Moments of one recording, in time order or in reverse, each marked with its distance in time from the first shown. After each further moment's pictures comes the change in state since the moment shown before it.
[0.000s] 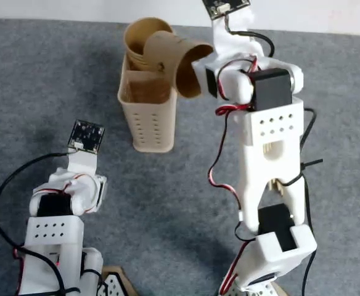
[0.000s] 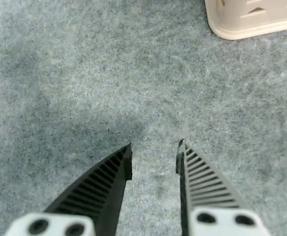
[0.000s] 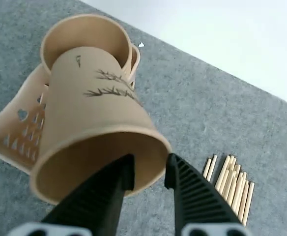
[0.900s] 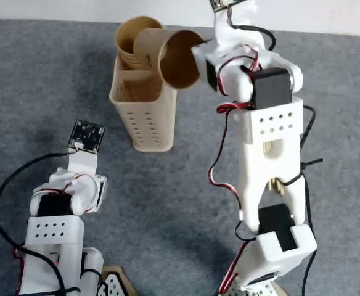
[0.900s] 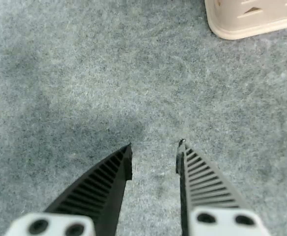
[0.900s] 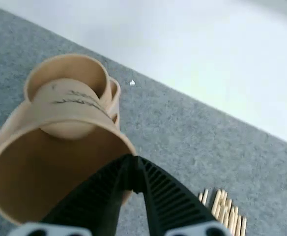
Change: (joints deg) left arm 0.0 0.0 0.0 0.0 0.0; right arm 0.2 0.0 0.5 -9.3 0.0
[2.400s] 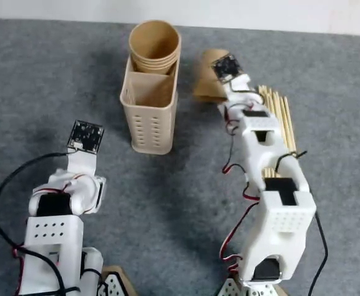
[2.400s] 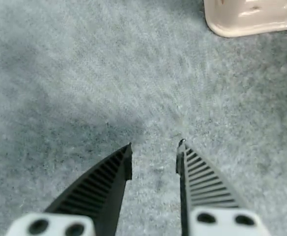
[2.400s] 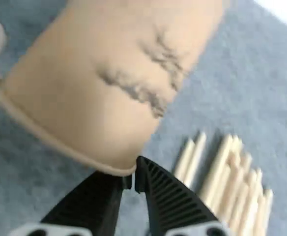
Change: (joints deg) left arm -0.4 0.0 -0.5 1.9 0.0; right arm 14.7 16.7 56.7 -60.1 15.8
